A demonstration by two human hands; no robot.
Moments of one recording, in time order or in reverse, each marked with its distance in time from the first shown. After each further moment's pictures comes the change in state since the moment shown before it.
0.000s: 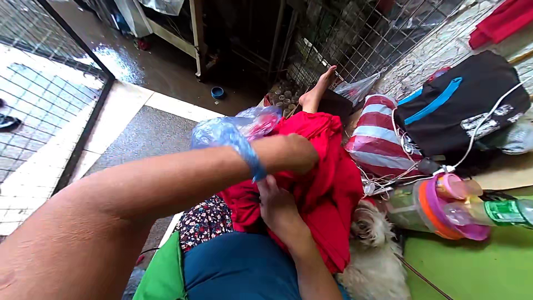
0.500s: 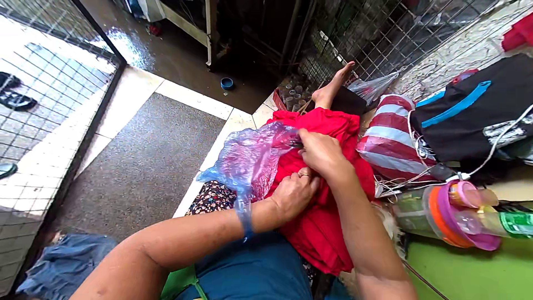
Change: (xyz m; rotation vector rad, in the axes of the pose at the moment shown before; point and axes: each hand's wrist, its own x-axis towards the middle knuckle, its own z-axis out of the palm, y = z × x) left_hand -0.002 0.034 0.131 -0.307 0.443 -0.136; right_hand 0.069 0.038 -0.090 -0.292 -0.059 0.096
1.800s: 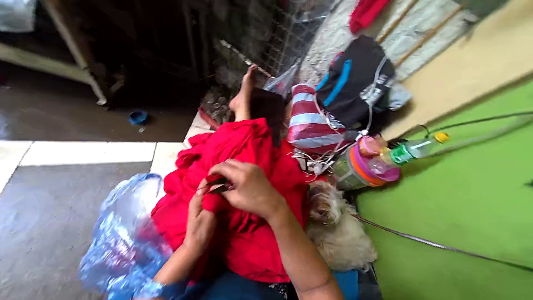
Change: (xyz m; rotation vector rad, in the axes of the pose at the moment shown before) left_hand 0.020 -0.038 0.030 -1.097 0.742 0.133; right_hand -0.036 0.032 0.051 0.559 0.772 -0.401
